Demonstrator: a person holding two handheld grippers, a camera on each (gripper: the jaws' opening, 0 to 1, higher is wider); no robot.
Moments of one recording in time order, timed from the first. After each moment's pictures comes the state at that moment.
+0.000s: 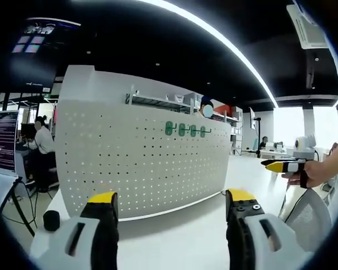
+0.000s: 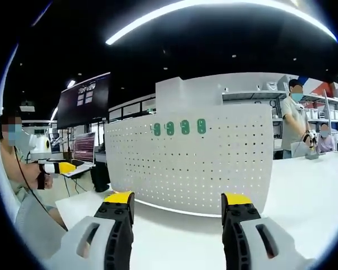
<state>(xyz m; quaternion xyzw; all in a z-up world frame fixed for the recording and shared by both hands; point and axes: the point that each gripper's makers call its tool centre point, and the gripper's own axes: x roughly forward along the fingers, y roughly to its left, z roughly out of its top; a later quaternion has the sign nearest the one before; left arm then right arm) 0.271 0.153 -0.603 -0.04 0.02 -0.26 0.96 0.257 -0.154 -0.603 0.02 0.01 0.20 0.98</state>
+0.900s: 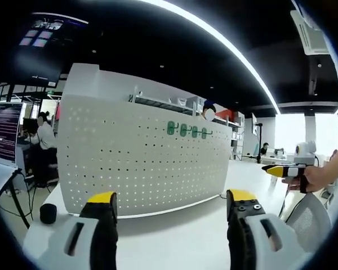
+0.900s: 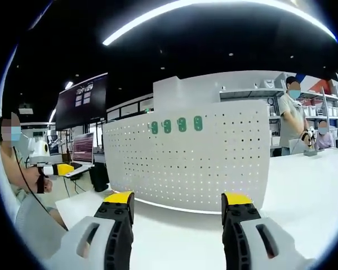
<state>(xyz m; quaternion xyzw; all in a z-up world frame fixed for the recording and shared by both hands) 0.266 0.154 -0.605 -0.07 0.01 -0.26 0.96 0.255 -0.157 -0.610 0.03 0.02 0.20 0.98</state>
